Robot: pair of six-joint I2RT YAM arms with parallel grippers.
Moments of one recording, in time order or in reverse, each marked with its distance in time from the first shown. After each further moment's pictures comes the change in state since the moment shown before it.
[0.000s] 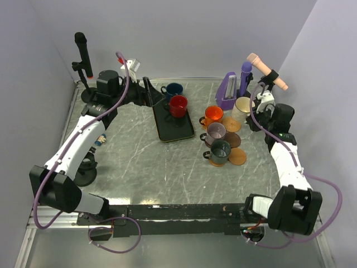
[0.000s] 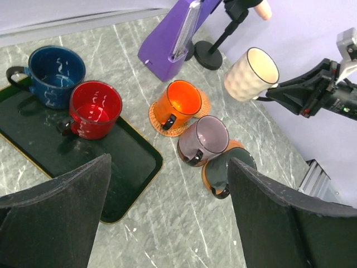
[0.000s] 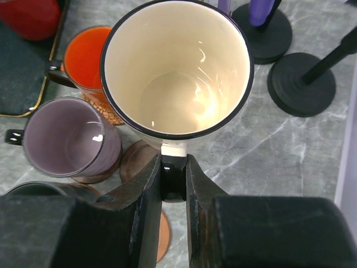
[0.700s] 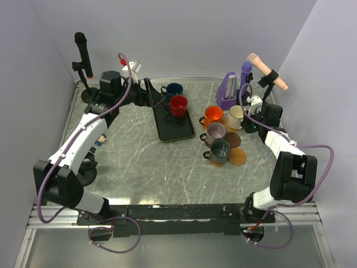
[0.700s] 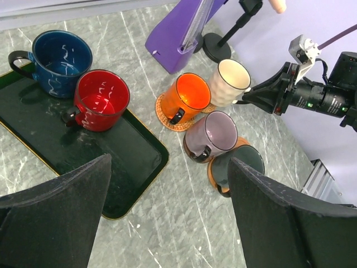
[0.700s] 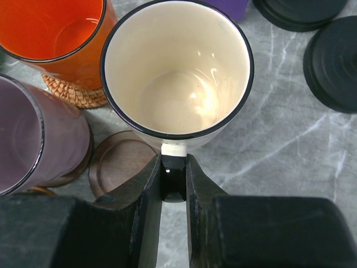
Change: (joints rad) left arm 0.013 0.029 -0.027 0.012 -0.002 -0.004; right arm 0.015 0.315 0.000 0.126 -0.005 -0.097
